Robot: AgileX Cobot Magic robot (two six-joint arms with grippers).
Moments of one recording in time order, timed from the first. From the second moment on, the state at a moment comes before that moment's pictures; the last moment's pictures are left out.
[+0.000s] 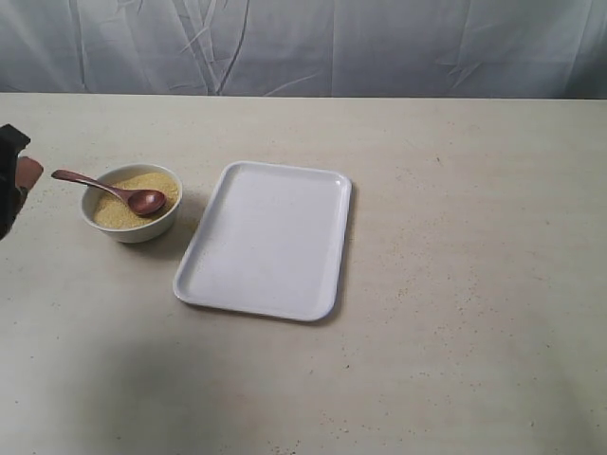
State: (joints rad) left arm -0.19 1.27 -0.27 -0.12 -0.62 -0.89; right arm -0.01 0.01 0.00 -0.01 0.31 0.05
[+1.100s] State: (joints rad) left arm 0.31 2.17 -0.78 0.83 -1.13 -1.63; right arm -0.01 0.01 0.00 -0.01 0.31 0.05
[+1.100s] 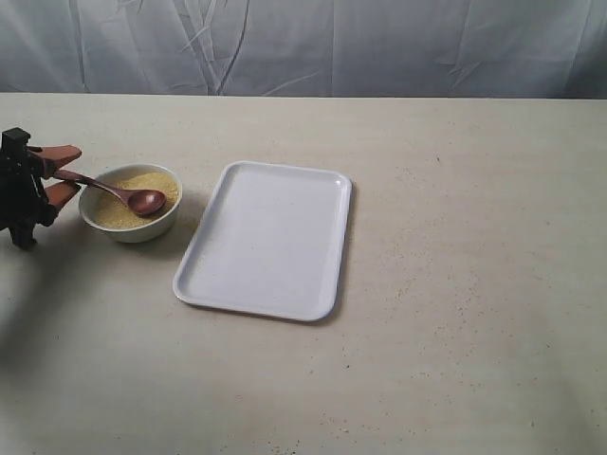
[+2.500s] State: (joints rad) left arm 0.26 1.82 -0.80 0.91 -1.21 -1.12; right arm -0.01 0.01 0.00 -0.01 0.31 0.05
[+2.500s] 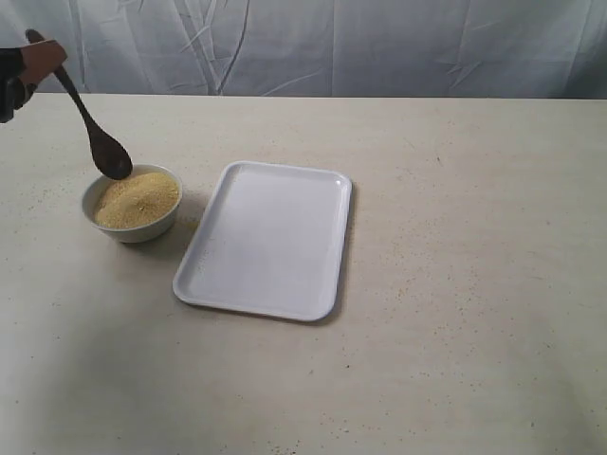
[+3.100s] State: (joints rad) left arm 0.17 1.81 -0.80 0.94 -1.21 -0.81; right arm -0.01 0.01 0.00 -0.01 0.31 0.05
